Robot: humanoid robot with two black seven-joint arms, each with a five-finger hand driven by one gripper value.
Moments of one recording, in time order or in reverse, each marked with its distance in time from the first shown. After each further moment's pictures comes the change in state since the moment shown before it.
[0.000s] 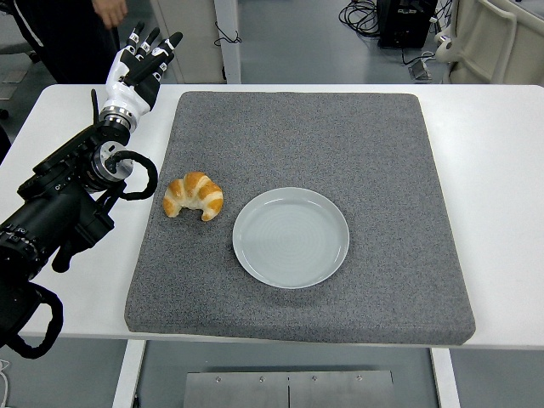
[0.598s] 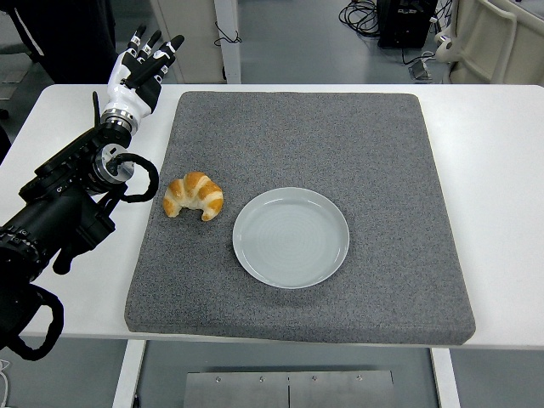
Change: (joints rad) left arm 0.005 -0.002 0.003 0.000 0.002 0.001 -0.003; right arm 0.000 0.000 0.000 0.000 0.000 0.000 0.000
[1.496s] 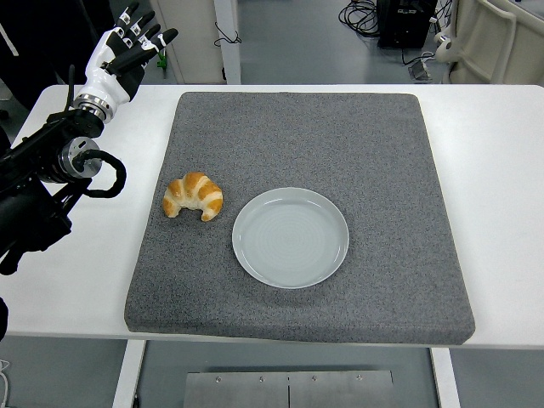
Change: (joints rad) left arm 0.026 0.213 0.117 -0.284 0.102 0.042 0.019; right arm 0.000 0.000 0.000 0.000 0.000 0.000 0.000
